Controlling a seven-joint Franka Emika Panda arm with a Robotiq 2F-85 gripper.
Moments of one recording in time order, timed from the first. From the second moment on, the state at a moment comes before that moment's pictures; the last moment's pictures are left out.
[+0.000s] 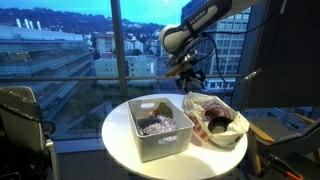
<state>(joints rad) 0.19 0.44 0.06 -1.65 -0.39 1.68 1.31</state>
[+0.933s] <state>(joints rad) 0.32 0.78 0.03 -1.48 -0.36 2.31 1.19</state>
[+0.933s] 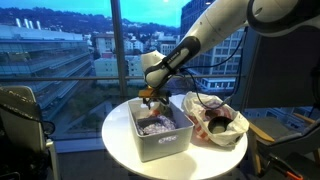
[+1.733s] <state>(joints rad) 0.39 0.98 -0.10 -1.28 -0.18 2.30 1.65</state>
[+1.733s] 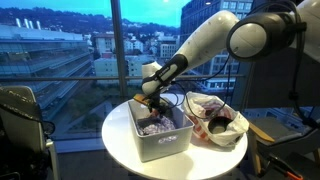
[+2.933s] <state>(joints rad) 0.39 1.10 -0.04 -1.08 -0.12 2.19 1.80</state>
